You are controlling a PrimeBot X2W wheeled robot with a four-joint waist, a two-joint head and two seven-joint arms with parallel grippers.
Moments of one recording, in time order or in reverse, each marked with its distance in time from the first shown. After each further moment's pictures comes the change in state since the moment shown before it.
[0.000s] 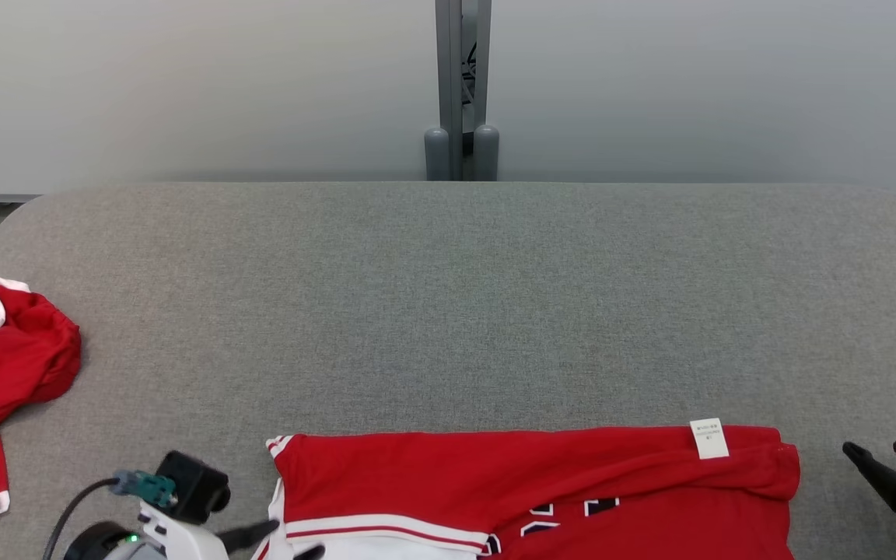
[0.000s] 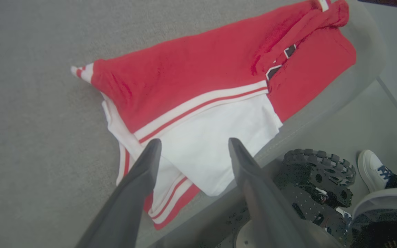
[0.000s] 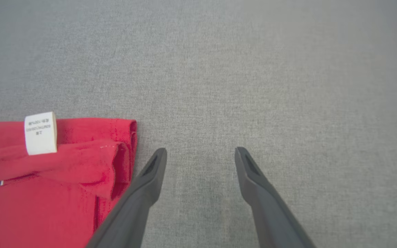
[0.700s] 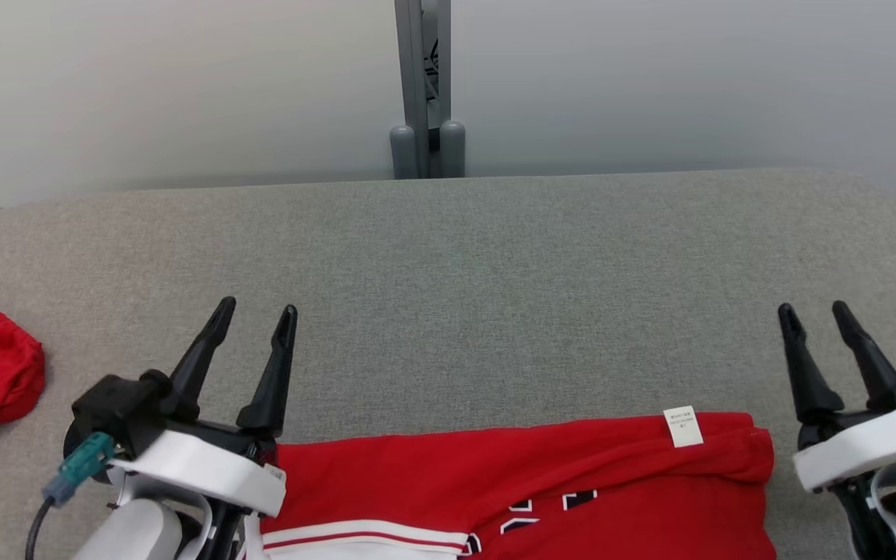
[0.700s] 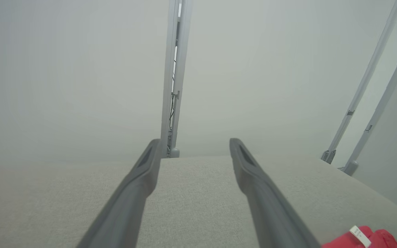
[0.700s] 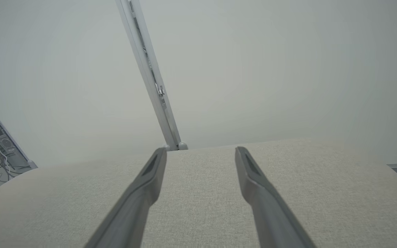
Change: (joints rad) left arm 0.133 -0.449 0.611 0.204 0.451 0.074 -0.500; right arm 0.151 0.364 -0.585 -0.303 -0.517 0.000 -0.396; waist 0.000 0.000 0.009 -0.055
